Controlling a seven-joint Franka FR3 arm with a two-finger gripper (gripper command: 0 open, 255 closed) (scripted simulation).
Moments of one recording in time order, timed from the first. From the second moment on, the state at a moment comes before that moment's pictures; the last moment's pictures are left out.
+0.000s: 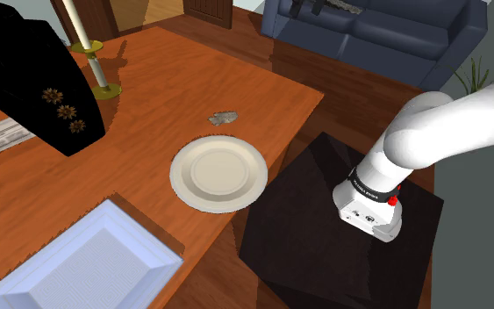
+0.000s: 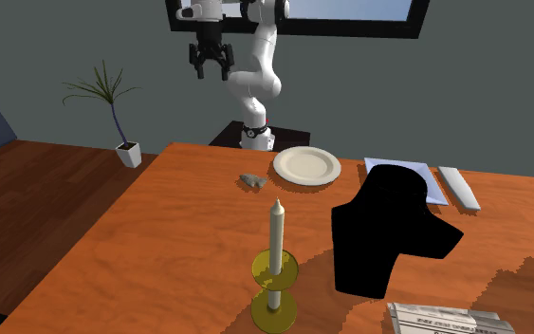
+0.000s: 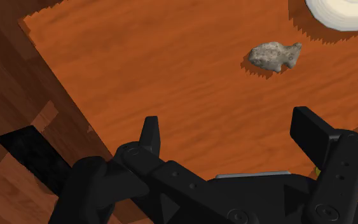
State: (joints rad) arm -0.02 -0.74 -0.01 -2.29 0.05 1.72 0.09
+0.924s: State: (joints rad) arm 0.13 -0.33 -0.03 -2.22 0.07 1.88 -0.28
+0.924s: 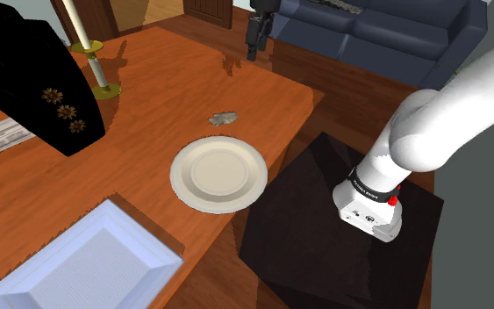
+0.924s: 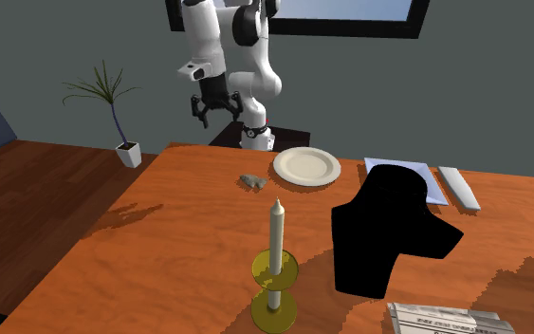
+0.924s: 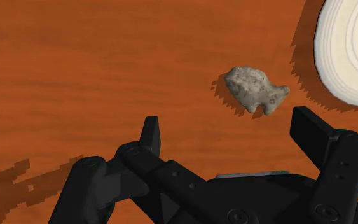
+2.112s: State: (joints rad) arm 0.26 0.08 0.06 -2.15 0.06 2.04 -0.62
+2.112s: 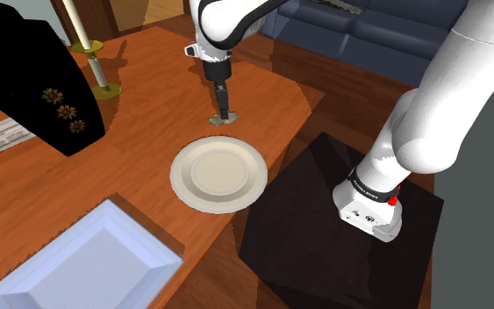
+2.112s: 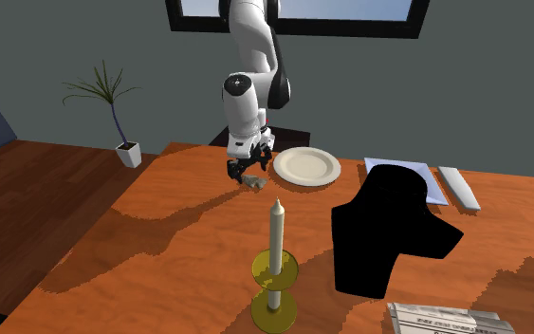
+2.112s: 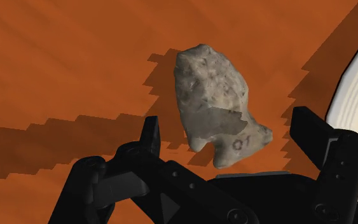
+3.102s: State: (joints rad) arm 0.26 0.10 0.06 -2.18 0.06 2.09 -0.62
